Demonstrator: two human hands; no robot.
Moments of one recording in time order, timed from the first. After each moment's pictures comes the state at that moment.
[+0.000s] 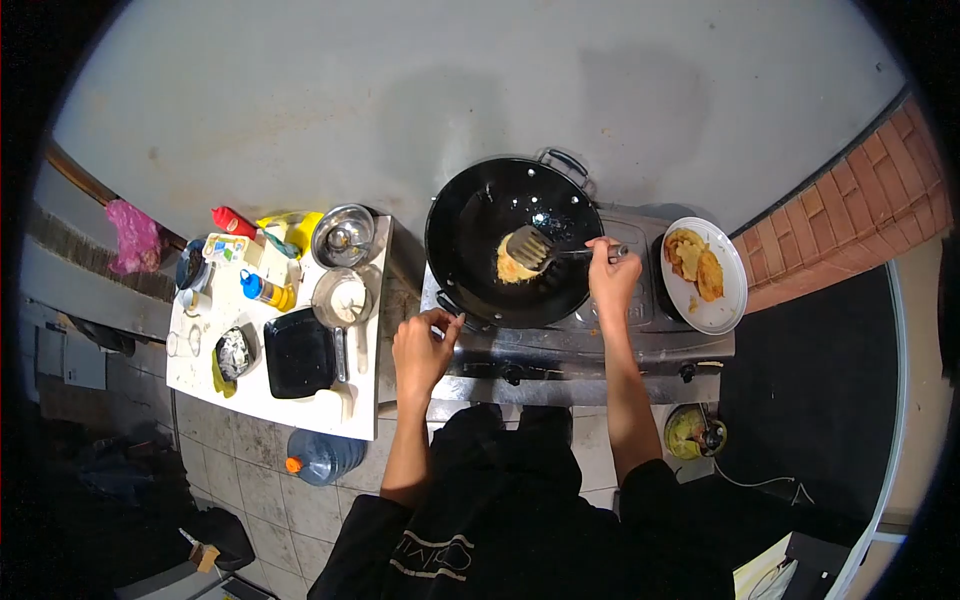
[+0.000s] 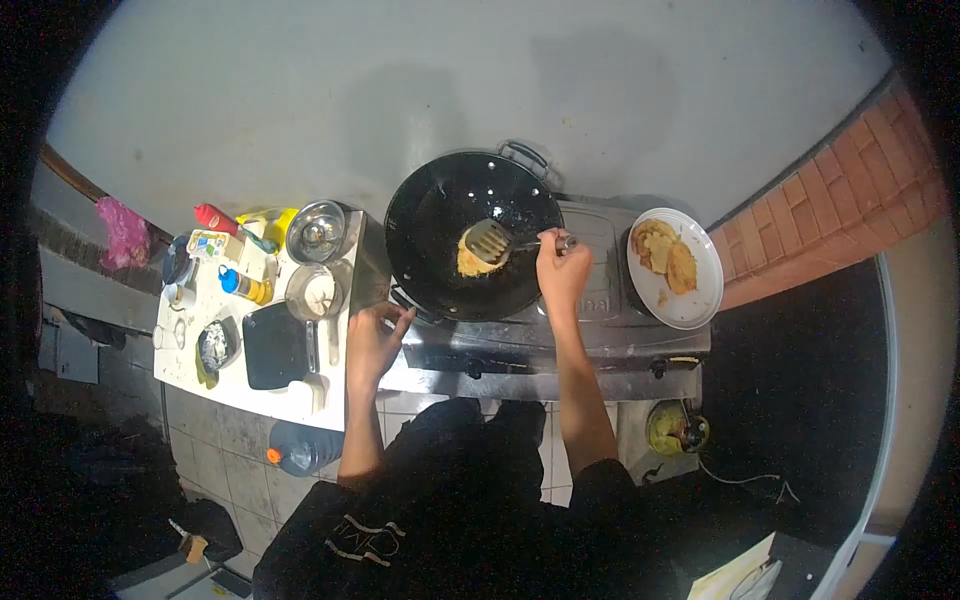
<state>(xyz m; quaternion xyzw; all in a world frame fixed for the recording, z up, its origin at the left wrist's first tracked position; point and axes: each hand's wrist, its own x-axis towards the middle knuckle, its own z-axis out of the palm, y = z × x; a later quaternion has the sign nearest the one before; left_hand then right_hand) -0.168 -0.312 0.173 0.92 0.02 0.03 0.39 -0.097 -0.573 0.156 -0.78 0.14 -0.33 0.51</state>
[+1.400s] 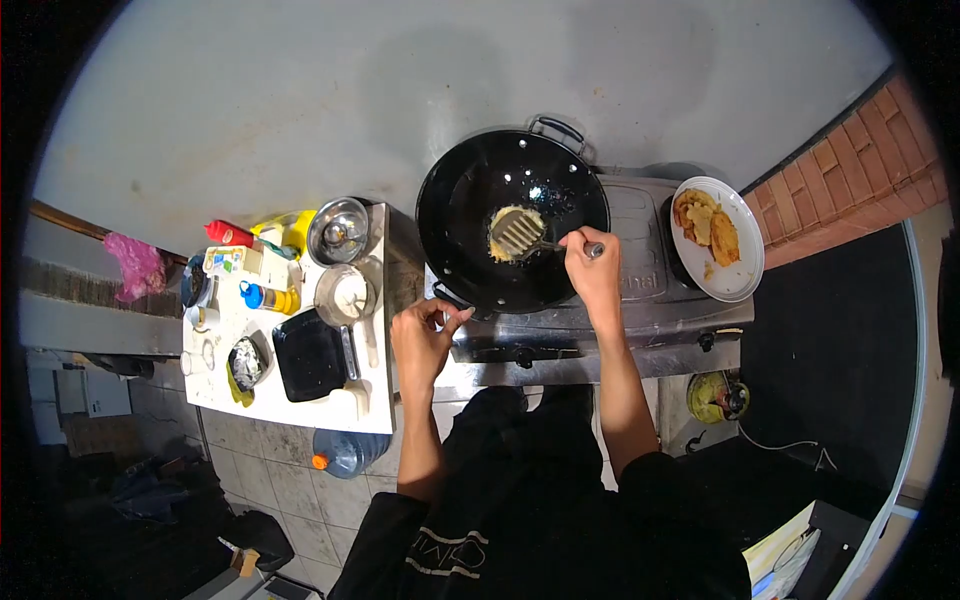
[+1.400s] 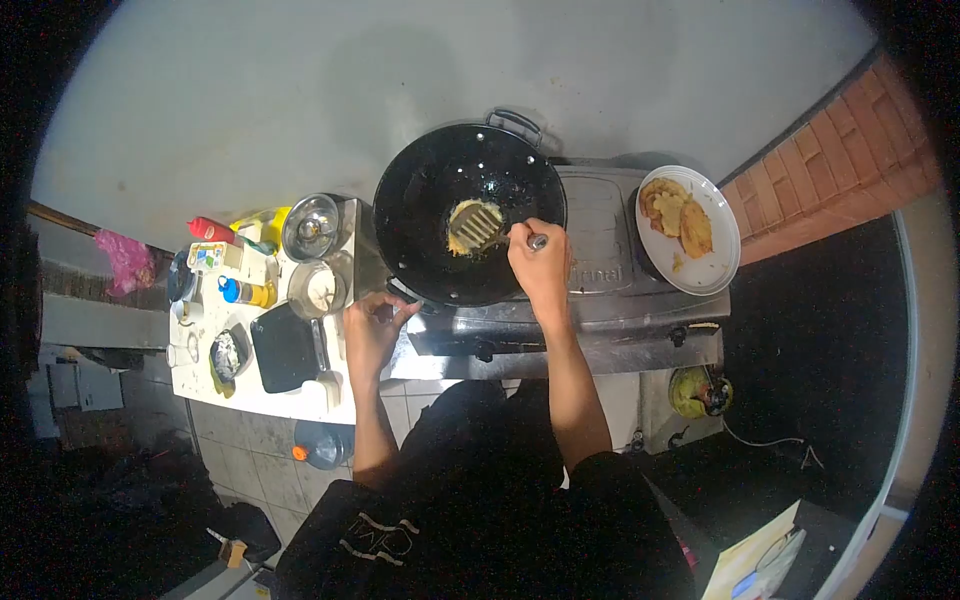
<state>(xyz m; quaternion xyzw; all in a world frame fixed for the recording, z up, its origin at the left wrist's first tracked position) -0.159 -0.311 0.171 0.91 0.00 0.05 0.41 -0.112 -0.550 0.153 -0.82 0.16 -0.19 0.52</state>
